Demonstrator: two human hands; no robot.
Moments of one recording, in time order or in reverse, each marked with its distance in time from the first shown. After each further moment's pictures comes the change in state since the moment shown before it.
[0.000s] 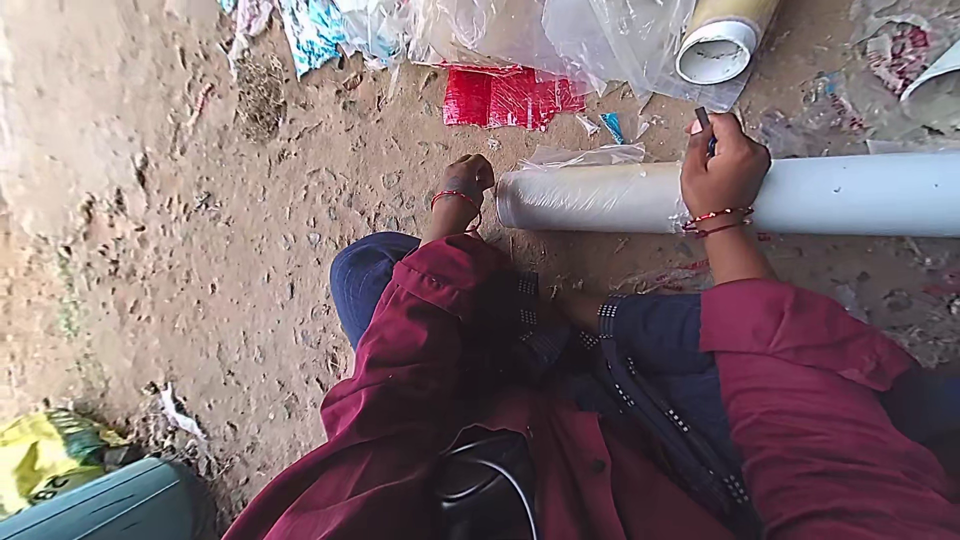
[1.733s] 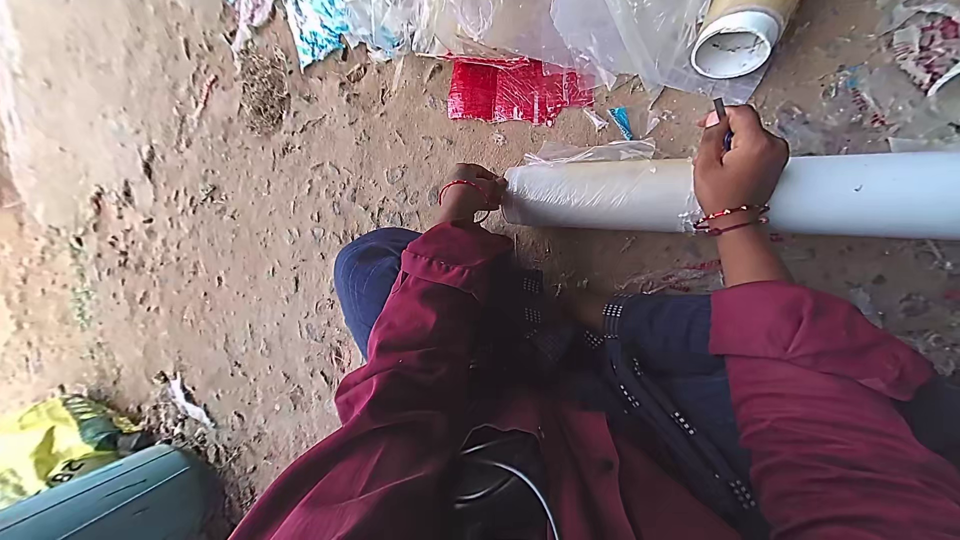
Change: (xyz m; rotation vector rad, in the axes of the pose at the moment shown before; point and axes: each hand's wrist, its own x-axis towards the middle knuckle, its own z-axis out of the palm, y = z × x) left_hand 0.008 0.000 0.012 -0.466 -0.039 -0.422; right_hand 0.008 -0.032 -0.016 -0.264 -0.192 0.111
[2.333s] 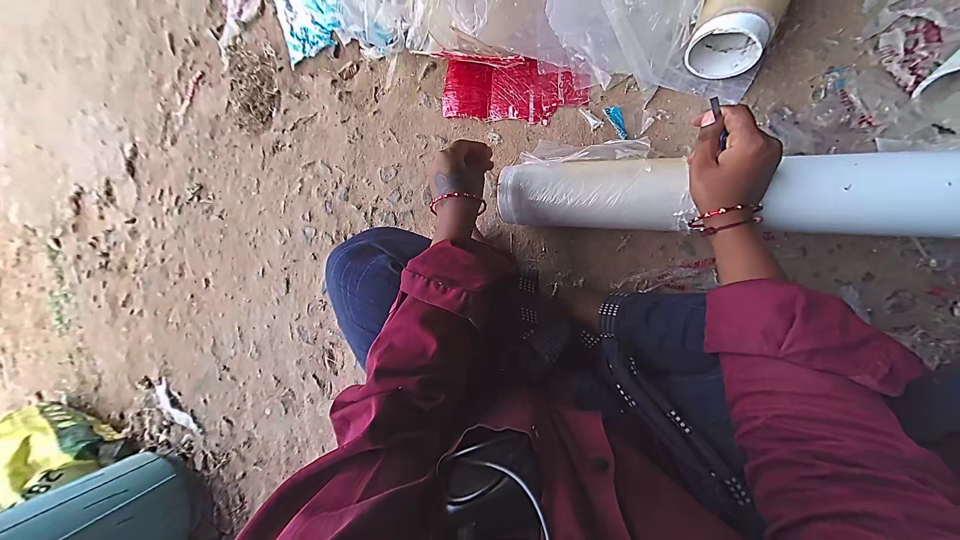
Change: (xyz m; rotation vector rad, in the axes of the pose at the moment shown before) left_hand -0.021 0.011 -0.002 0.132 0.352 0.277; right_hand -0.008 -0.036 -0.046 0.016 -0.238 0.082
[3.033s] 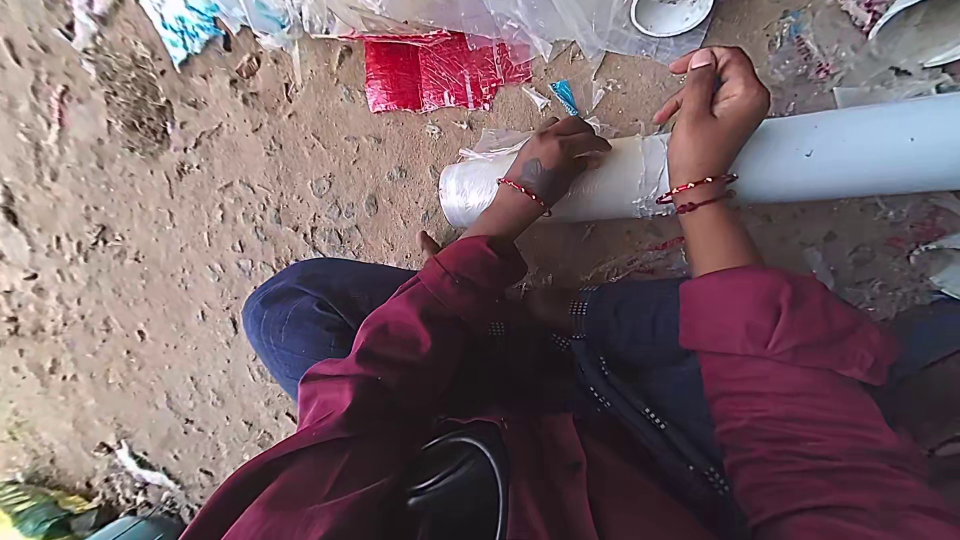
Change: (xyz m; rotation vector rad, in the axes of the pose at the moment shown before) left_hand -0.005 0.067 0.111 -0.098 -0.324 1.049; right_hand 0.045 0.064 0.059 0.737 0.462 -0.108
